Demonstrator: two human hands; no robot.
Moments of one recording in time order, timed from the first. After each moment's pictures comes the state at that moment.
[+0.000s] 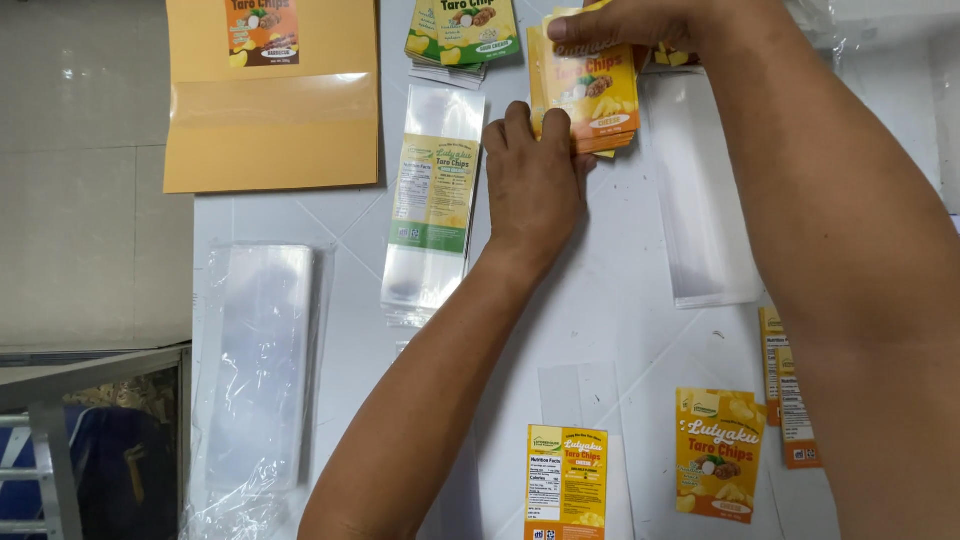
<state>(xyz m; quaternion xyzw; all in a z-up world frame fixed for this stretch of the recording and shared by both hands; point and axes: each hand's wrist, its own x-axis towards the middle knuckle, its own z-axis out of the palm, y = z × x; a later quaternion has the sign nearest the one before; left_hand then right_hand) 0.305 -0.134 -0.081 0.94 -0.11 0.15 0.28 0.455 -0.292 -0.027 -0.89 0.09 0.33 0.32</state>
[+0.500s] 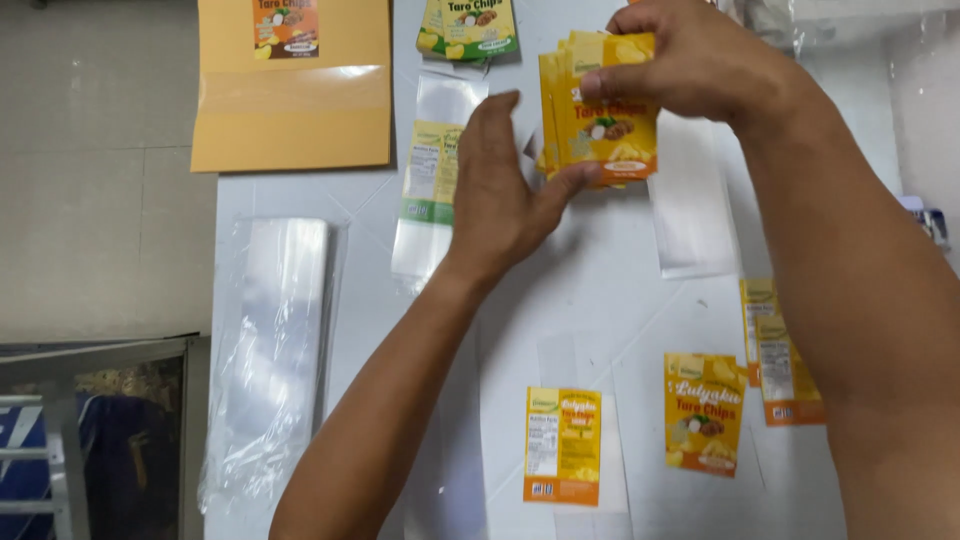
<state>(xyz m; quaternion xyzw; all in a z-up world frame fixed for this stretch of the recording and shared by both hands) 0.255 -0.083 -0.014 0.87 -0.12 0.10 0.47 0.329 -0.278 0.081 -0.93 0.00 0.20 0.31</state>
